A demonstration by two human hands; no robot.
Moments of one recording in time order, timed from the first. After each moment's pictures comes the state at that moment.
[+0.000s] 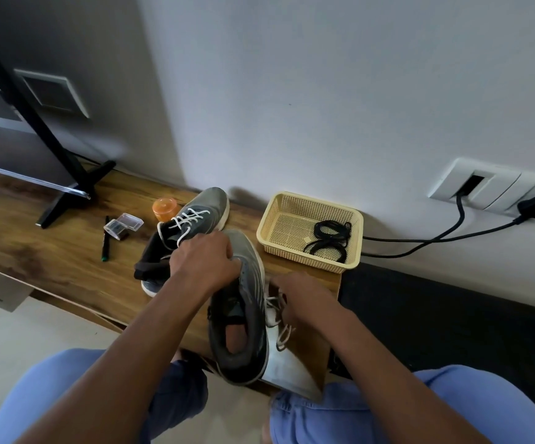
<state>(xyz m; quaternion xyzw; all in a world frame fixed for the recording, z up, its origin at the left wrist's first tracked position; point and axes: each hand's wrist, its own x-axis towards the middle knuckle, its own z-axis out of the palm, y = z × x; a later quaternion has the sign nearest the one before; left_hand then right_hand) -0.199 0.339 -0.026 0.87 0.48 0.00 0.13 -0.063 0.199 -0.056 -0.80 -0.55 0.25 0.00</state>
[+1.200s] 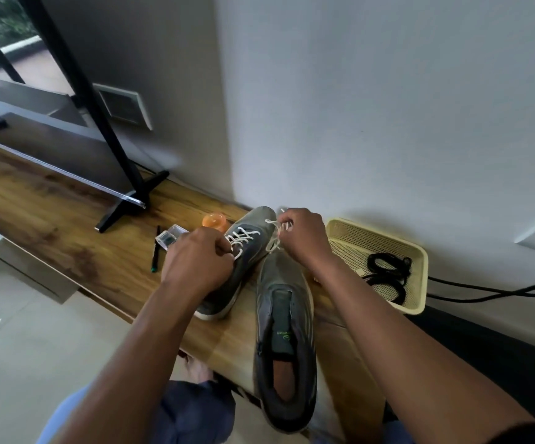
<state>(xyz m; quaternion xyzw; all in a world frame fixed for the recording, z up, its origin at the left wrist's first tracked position) -0.259 0.398 0.005 0.80 0.56 0.12 0.19 -0.052 0.373 -0.050 -0.80 -0.49 0.15 0.32</state>
